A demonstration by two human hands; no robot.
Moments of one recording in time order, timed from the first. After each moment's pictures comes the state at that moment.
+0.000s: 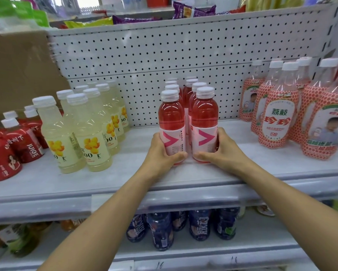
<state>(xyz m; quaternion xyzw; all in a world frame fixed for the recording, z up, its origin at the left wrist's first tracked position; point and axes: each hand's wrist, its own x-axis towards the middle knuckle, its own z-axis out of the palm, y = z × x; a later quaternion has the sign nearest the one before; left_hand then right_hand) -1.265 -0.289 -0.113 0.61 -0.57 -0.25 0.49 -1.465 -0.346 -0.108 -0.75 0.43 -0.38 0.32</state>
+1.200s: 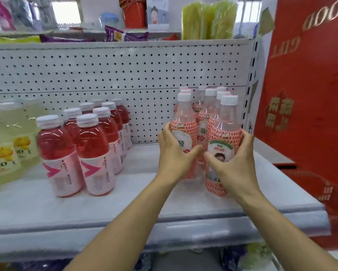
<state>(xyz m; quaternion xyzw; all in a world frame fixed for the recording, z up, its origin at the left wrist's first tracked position) -1.549 -0.409 -0.071 0.59 -0.59 -0.12 0.55 -1.698 -0.407 -0.083 -0.63 0.45 -0.59 0.22</state>
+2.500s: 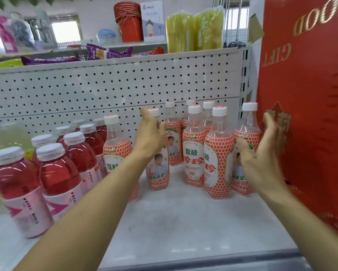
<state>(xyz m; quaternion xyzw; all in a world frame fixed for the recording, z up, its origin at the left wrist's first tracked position) -1.523 -0.498 0.007 0.63 -0.59 0.01 0.51 -1.760 -0.487 -0.046 -0.63 0.45 -0.63 0.09</state>
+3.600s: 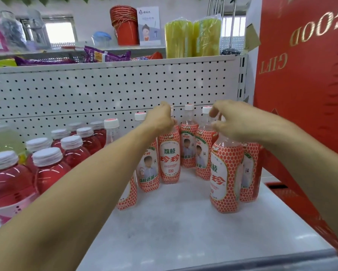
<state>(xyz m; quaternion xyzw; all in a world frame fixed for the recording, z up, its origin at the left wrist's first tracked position) -1.533 -0.528 0.061 0.70 -0.66 0.04 0.27 -1.729 -0.460 0.082 -0.82 0.52 -0.21 0.00</state>
